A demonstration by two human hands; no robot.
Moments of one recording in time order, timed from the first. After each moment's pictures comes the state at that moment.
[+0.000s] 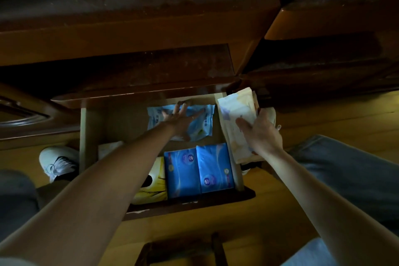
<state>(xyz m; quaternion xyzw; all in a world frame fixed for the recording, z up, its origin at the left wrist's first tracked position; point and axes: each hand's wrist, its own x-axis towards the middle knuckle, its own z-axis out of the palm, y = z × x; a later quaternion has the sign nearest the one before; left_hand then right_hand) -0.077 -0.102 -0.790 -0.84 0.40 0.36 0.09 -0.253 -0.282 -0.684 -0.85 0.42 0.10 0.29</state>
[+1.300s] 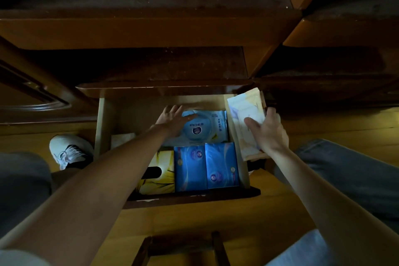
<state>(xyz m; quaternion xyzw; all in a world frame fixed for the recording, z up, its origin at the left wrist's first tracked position) -0.075 -0.041 -0.788 -0.87 0.44 0.22 0.10 -0.248 -0.280 -0.679 -0.88 0.39 0.06 0.27</state>
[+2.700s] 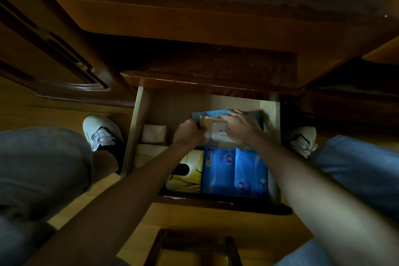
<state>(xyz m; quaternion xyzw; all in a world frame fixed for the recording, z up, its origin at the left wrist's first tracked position) -0.115 -0.003 -0.782 -0.91 -0.02 0.31 -0.28 -0.140 -0.191 -0.778 -0.97 0.01 0.23 0.10</state>
